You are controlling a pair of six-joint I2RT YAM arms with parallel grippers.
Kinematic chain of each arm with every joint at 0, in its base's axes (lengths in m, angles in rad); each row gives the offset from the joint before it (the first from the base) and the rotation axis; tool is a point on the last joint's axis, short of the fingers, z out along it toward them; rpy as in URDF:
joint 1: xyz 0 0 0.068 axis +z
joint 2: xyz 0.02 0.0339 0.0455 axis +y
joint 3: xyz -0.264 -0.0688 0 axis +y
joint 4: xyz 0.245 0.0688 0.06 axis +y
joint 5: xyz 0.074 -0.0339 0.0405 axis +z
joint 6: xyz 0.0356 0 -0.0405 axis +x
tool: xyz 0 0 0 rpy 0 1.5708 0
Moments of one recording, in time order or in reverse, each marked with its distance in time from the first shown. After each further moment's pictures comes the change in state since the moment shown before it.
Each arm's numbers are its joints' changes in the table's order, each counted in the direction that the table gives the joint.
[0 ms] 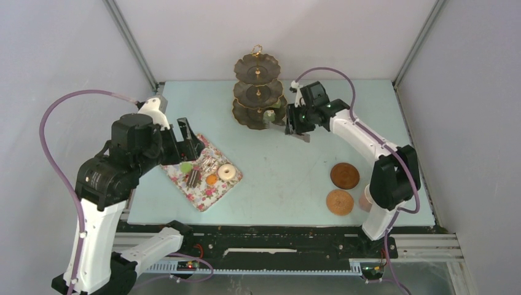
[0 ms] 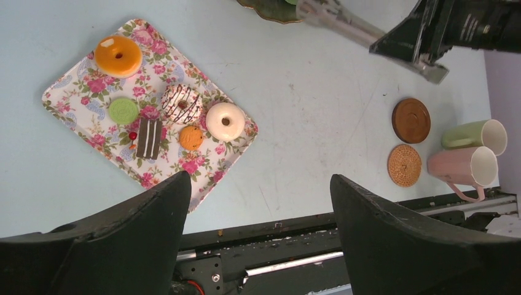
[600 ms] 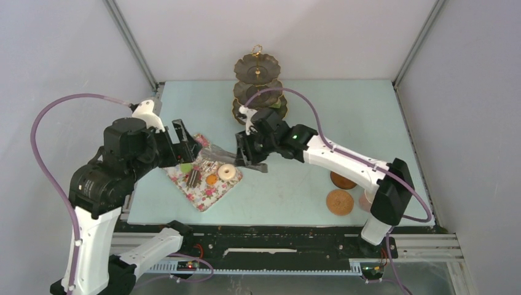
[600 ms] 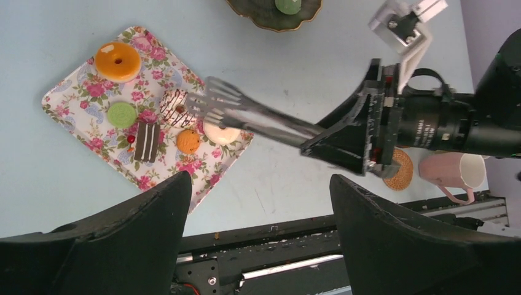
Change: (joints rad) left arm 0.000 -0.031 -0.004 0.000 0.002 -0.008; right arm 0.459 -0.100 0.016 -0.029 0.016 0.214
